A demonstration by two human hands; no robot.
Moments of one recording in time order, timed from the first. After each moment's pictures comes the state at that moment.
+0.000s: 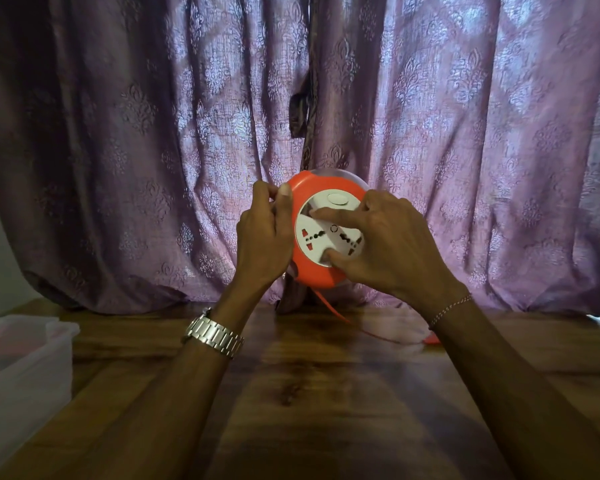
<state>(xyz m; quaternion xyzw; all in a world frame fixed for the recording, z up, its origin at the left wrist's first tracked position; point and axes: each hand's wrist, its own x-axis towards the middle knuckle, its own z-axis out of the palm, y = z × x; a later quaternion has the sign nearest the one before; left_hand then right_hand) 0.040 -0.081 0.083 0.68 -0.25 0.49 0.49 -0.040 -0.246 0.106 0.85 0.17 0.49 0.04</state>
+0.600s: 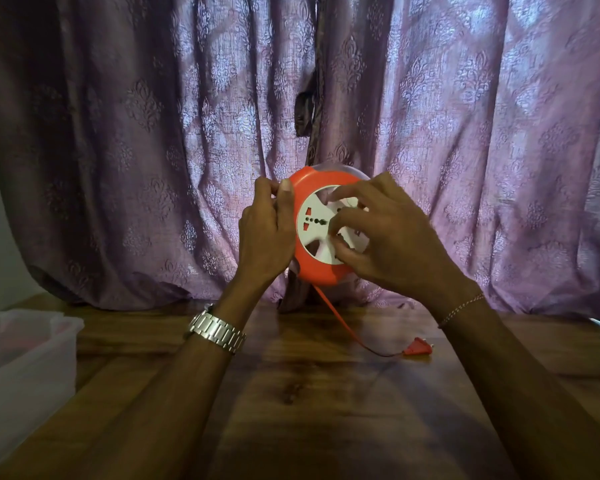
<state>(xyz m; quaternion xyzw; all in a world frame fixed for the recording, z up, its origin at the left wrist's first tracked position) 0.043 -0.079 0.085 0.68 -0.24 0.49 0.49 -0.041 -0.247 0.112 0.79 0.30 0.53 0.06</state>
